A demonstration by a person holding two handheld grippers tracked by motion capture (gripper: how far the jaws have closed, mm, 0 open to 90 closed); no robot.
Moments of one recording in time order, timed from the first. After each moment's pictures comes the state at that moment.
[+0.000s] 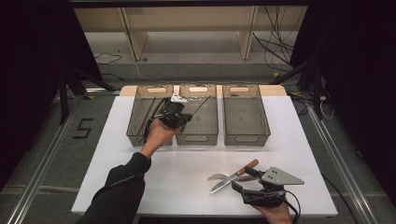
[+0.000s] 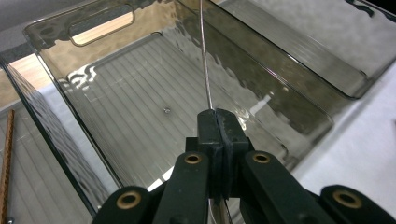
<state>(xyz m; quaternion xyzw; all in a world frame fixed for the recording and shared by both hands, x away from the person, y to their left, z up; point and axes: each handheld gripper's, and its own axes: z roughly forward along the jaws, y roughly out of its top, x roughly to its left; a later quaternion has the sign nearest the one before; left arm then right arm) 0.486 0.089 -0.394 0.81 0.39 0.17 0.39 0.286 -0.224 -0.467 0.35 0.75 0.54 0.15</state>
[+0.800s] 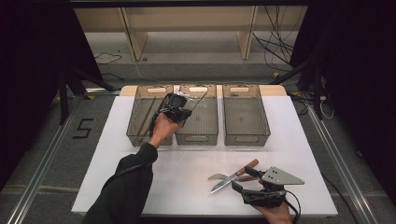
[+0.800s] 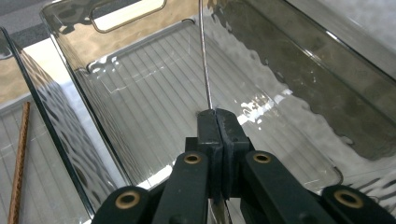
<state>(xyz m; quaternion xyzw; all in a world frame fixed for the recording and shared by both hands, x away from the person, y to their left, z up) 0.523 0.082 -0.410 0.81 0.43 0.18 0.36 0.286 -0.225 -0.467 0.35 0.75 0.54 0.15</state>
